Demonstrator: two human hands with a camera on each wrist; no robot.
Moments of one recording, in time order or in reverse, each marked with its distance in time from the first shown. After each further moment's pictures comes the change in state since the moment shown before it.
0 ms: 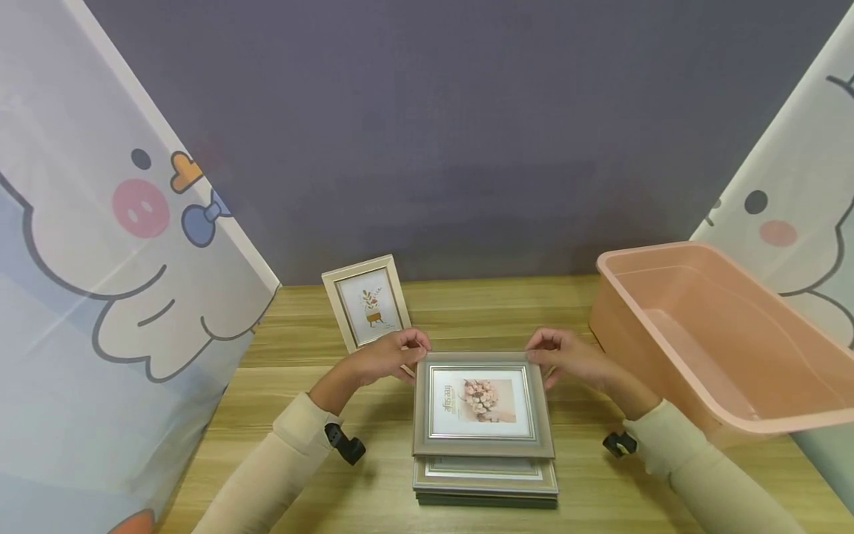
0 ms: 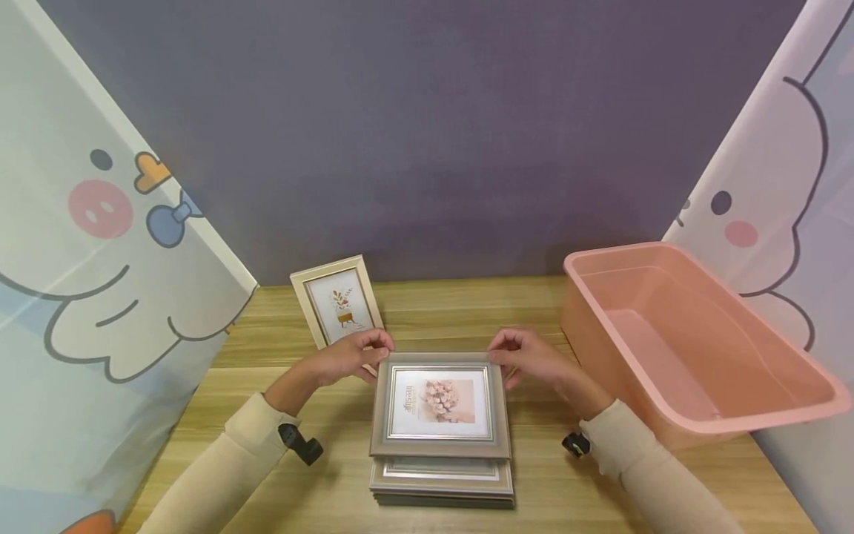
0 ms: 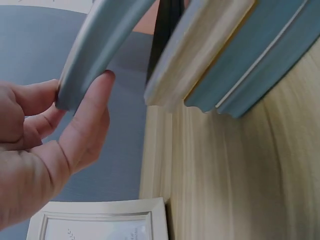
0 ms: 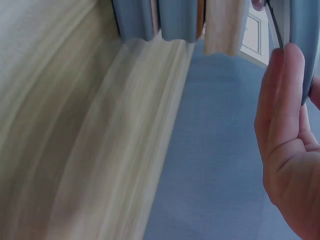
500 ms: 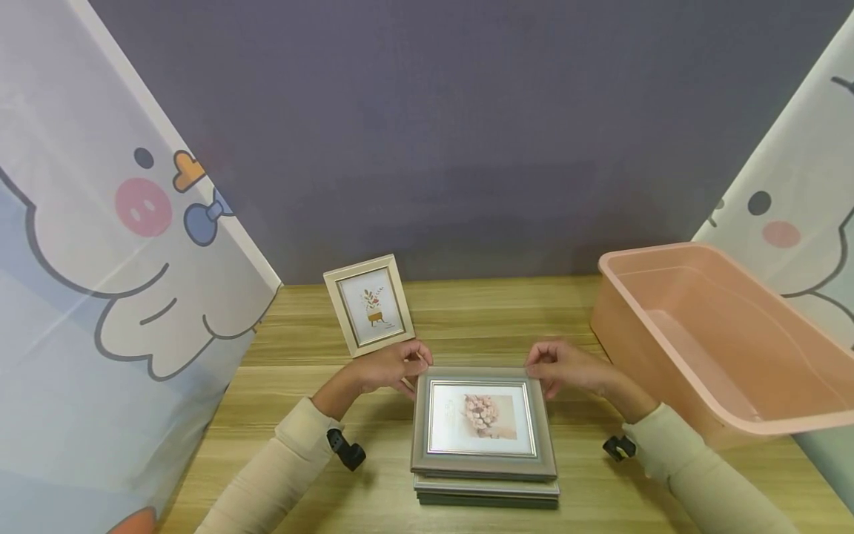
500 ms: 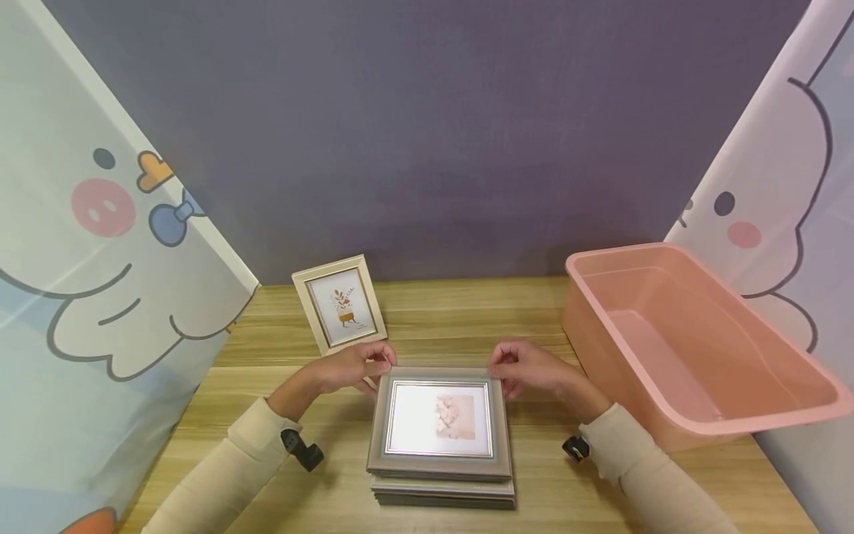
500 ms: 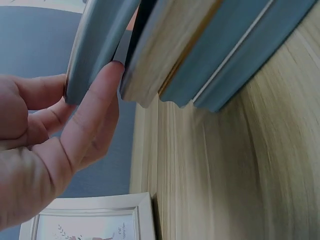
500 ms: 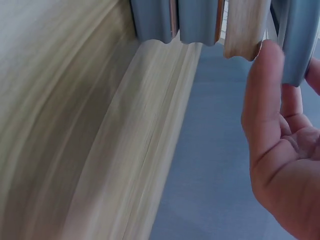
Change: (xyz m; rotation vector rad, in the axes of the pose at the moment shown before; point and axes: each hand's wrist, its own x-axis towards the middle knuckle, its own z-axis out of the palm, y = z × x) left_hand -0.004 -0.012 0.006 0.022 -0.086 -0.020; right_hand 0.001 0.010 0.006 -0.089 -0.113 0.014
